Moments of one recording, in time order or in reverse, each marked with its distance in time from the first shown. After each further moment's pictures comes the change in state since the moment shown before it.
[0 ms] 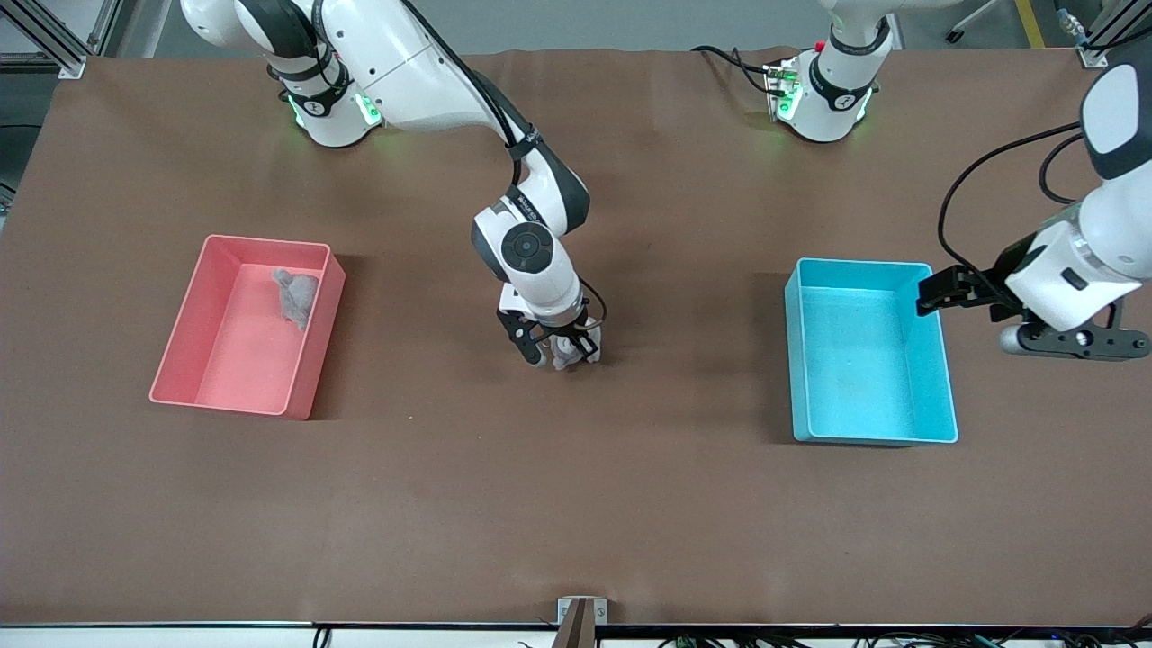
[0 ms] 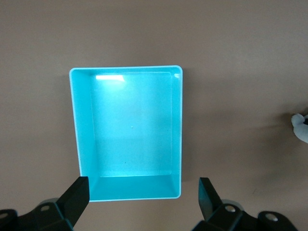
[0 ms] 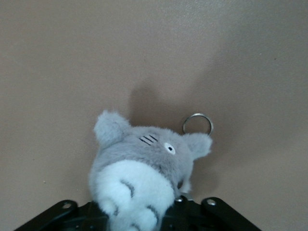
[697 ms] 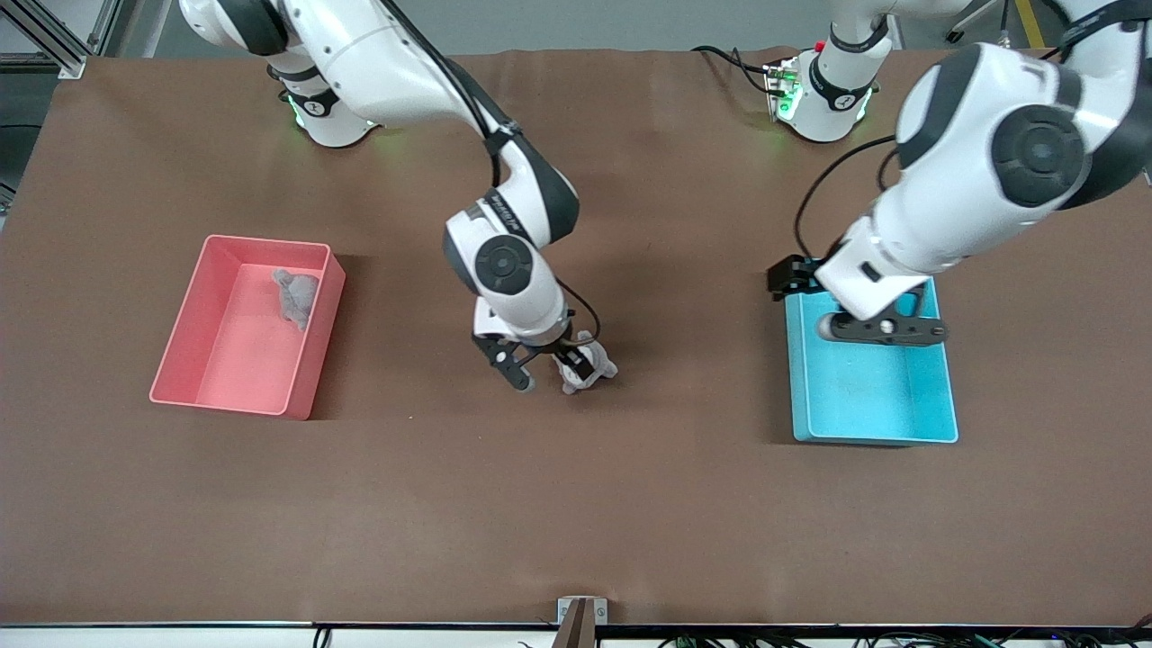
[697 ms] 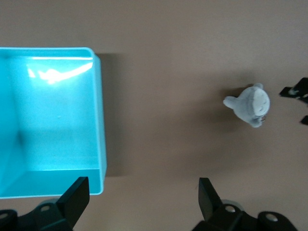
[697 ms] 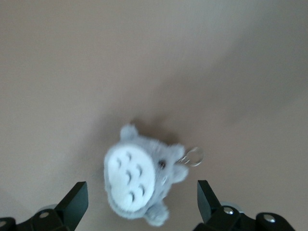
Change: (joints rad) left arm -0.256 0.056 -0.021 -0.005 -0.046 0.061 -0.287; right arm -0.114 -0.078 -0.034 0.197 0.000 -0.385 -0.293
